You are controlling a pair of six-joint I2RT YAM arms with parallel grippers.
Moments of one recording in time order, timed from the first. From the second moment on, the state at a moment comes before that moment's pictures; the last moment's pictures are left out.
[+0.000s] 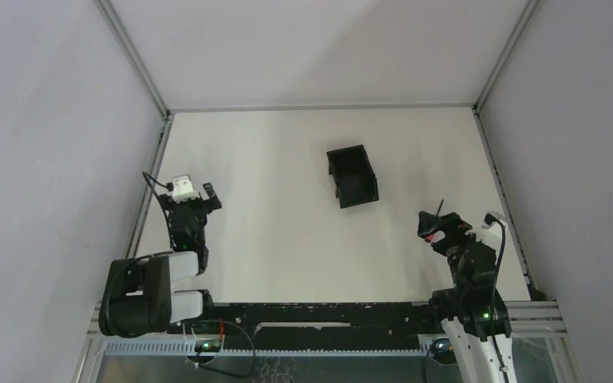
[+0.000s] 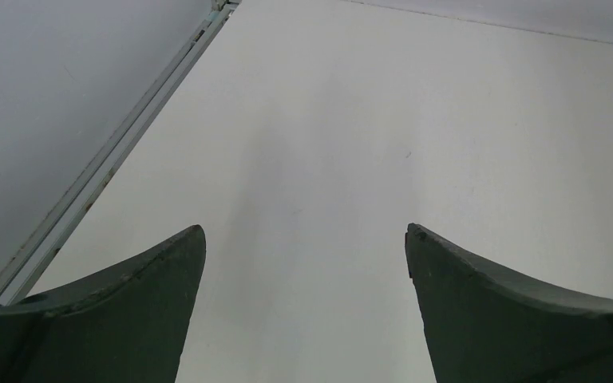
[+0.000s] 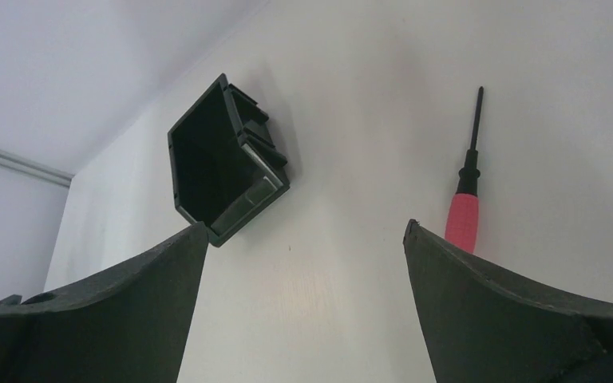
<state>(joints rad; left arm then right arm) 0.06 1.27 0.16 1.03 -0.18 -0.04 0.14 0.01 0.35 -0.58 0.17 0.68</state>
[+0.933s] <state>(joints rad) 0.06 1.27 0.16 1.03 -0.18 -0.04 -0.09 1.35 1.01 -0.82 0.14 0.48</state>
